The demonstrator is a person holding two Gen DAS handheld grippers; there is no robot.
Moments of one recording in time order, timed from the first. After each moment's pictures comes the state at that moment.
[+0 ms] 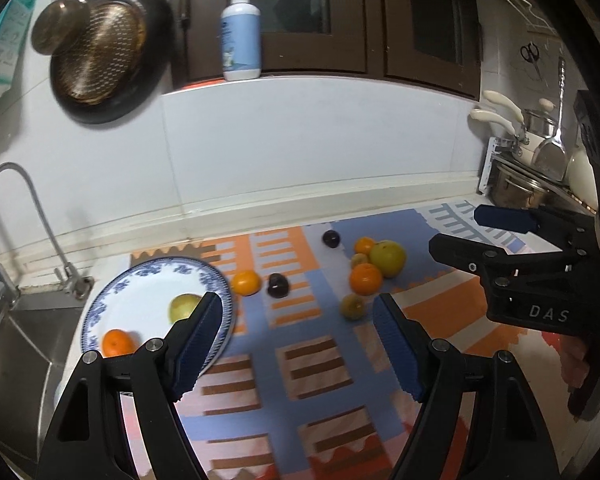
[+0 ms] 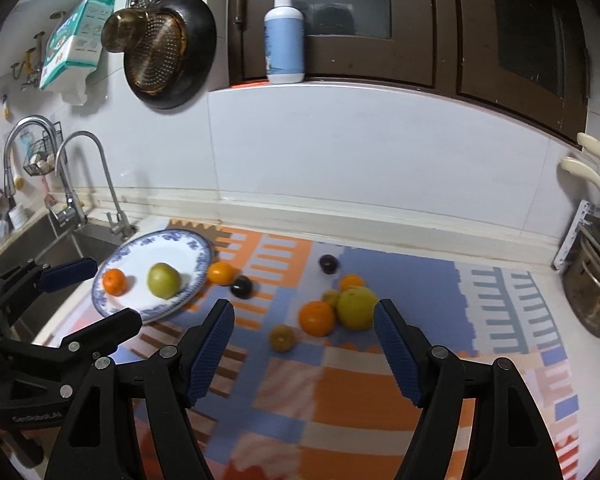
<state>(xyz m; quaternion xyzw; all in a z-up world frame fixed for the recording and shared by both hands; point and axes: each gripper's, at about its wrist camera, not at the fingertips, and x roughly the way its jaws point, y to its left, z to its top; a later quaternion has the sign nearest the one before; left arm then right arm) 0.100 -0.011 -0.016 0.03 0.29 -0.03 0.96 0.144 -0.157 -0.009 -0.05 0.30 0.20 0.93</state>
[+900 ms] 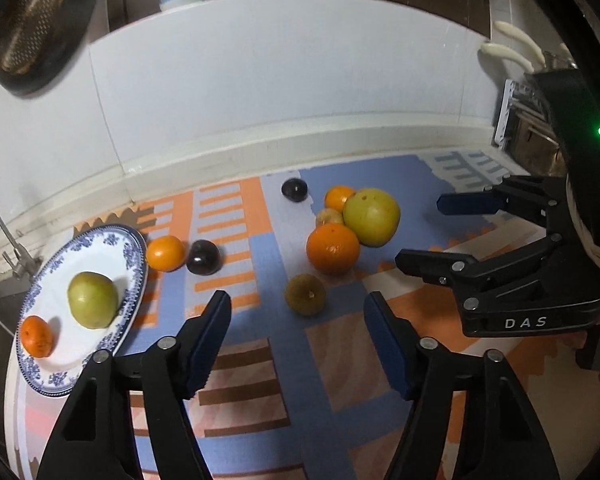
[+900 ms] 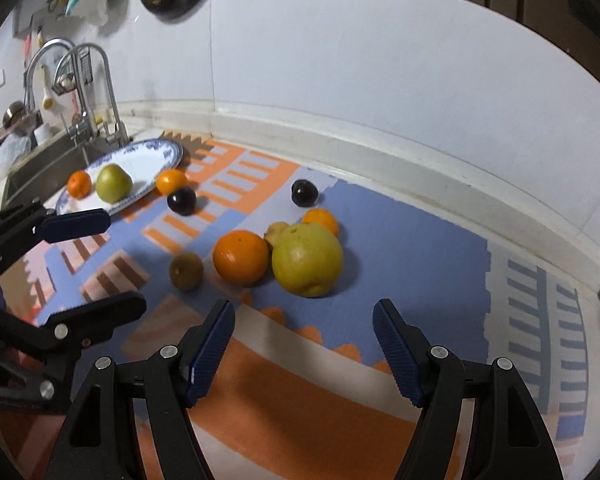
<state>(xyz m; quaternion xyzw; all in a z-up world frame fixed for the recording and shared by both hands) 0.170 -0.072 -0.089 0.04 0.37 -0.02 0.93 0.232 -0.192 -0.103 -0.13 0.37 0.31 0.87</state>
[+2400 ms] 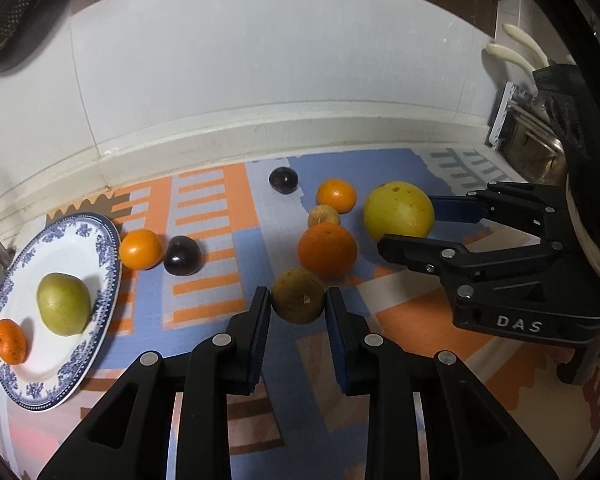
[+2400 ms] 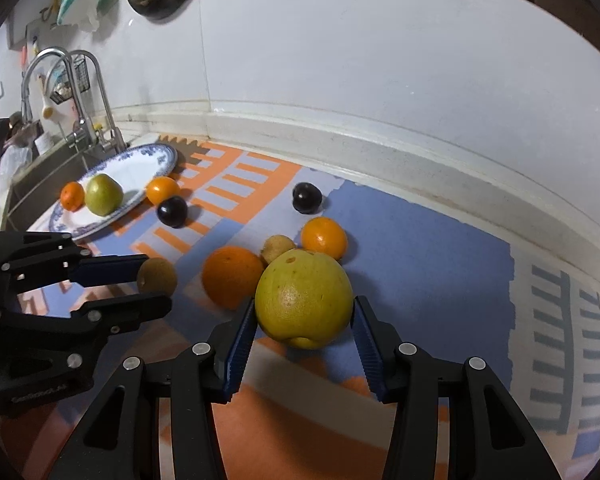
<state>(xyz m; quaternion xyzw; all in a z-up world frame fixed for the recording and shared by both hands) 0.189 -0.062 -0.094 0.01 0.39 -0.05 0.92 0.247 -0.182 -0.107 -0.11 0.37 0.32 0.87</state>
